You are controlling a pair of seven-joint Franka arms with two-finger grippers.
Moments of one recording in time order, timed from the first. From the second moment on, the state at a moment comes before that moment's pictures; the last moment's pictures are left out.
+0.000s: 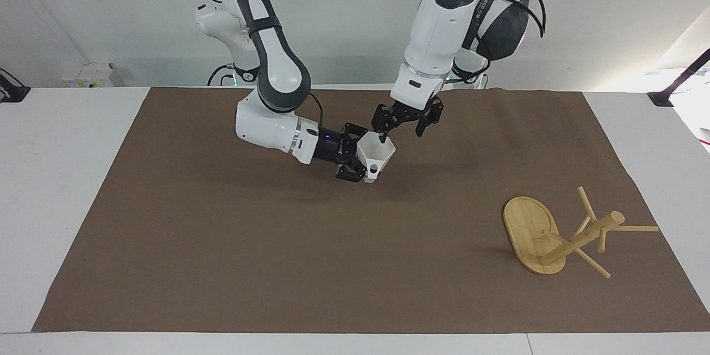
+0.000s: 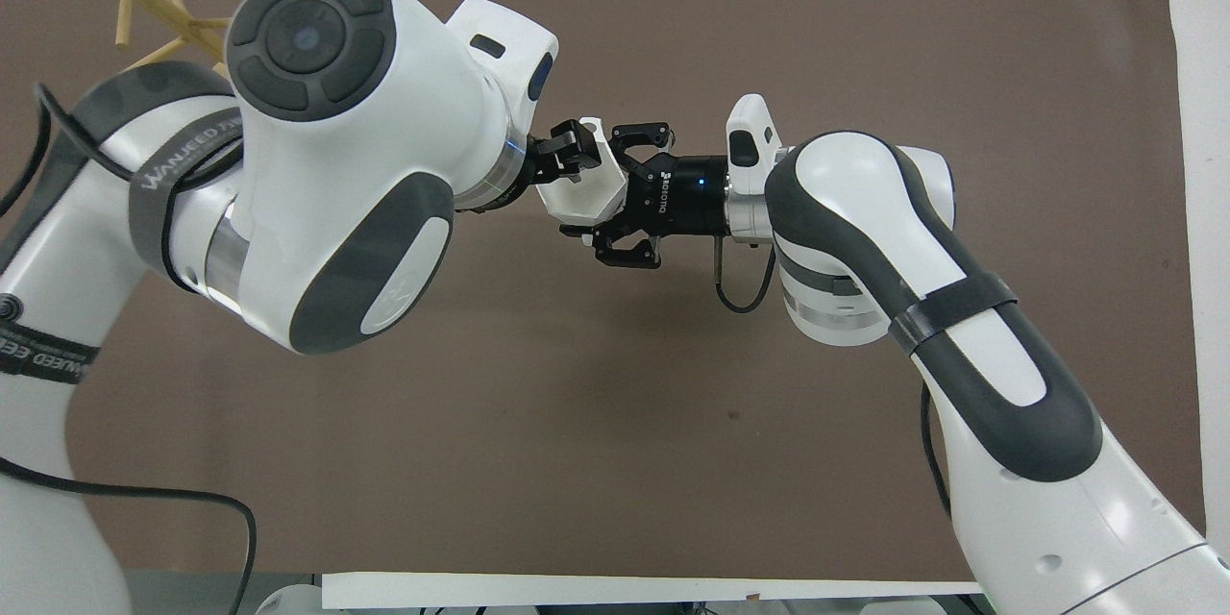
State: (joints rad) left arm -0.60 0.24 -0.08 -1.51 -0.06 1.85 -0.84; right arm 0.43 0.27 -0.01 -1.95 1.56 2.20 -2.00
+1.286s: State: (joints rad) left arm -0.59 0.27 -0.06 -1.52 -0.07 1.91 -0.89; right arm 0.40 0.27 -0.02 -1.94 1.59 2.17 -2.00
